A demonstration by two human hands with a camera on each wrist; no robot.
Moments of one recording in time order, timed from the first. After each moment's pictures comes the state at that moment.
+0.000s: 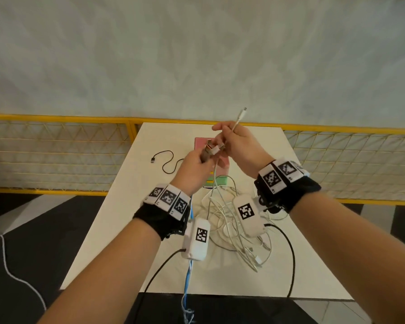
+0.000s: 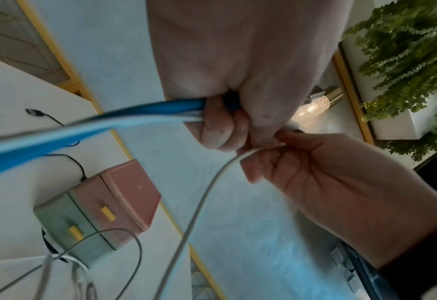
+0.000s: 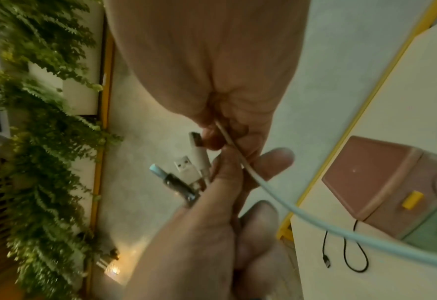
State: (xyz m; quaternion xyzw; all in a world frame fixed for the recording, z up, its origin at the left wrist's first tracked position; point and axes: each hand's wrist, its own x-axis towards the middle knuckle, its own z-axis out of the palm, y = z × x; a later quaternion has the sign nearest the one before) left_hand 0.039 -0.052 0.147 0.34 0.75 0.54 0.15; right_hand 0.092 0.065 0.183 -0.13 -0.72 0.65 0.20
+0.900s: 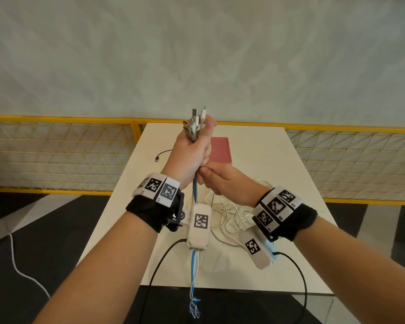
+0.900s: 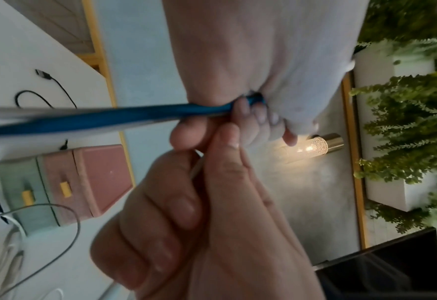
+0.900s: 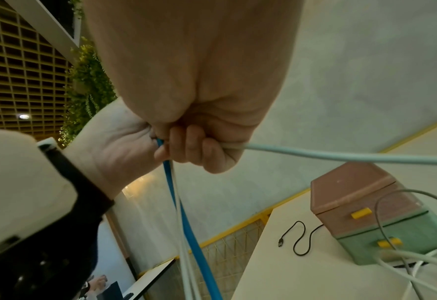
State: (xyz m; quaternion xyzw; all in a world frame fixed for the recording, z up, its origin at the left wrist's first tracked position) left_hand 0.052 -0.073 0.187 0.31 0.58 0.73 0.19; right_hand 0.132 0.023 0.151 0.05 -0.85 0.52 0.04
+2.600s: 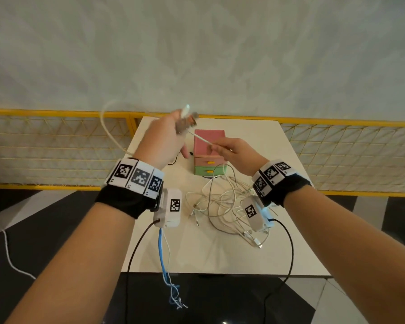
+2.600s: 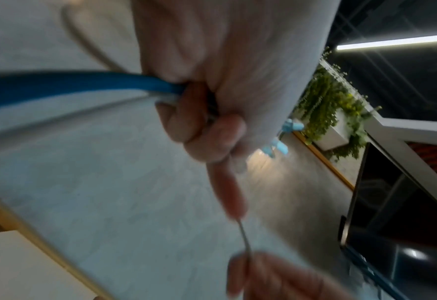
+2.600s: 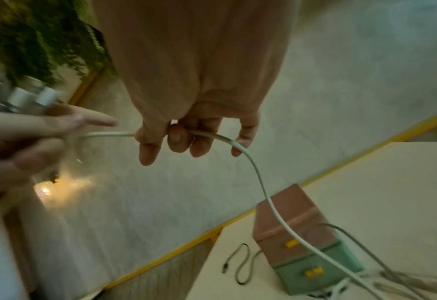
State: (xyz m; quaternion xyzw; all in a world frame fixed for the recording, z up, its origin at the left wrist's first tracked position) left_hand 0.029 -0.115 0.202 0.34 0.85 0.39 0.03; right_hand 0.121 0.060 0.153 -0.03 -0.91 0.39 0.14
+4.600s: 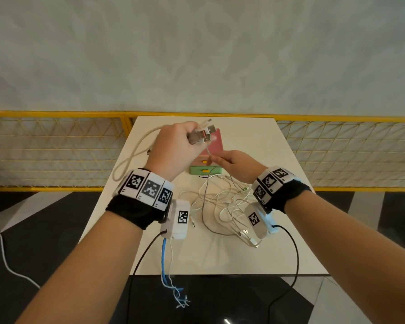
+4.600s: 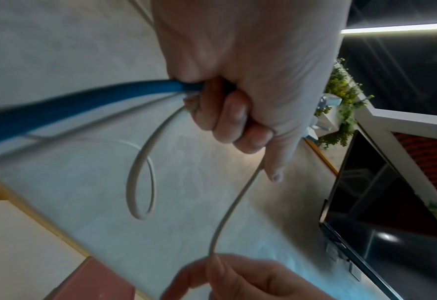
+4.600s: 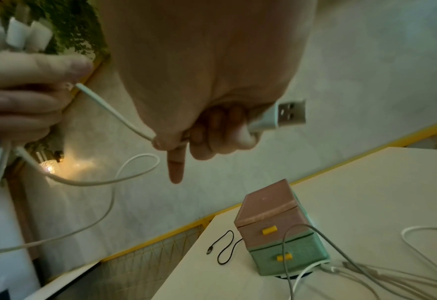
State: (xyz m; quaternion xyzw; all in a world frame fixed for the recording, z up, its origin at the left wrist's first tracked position) left_hand 0.052 -0.093 0.187 0.41 0.81 0.42 -0.07; right_hand 0.135 0.072 0.136 -0.09 -0.95 0.29 0.04
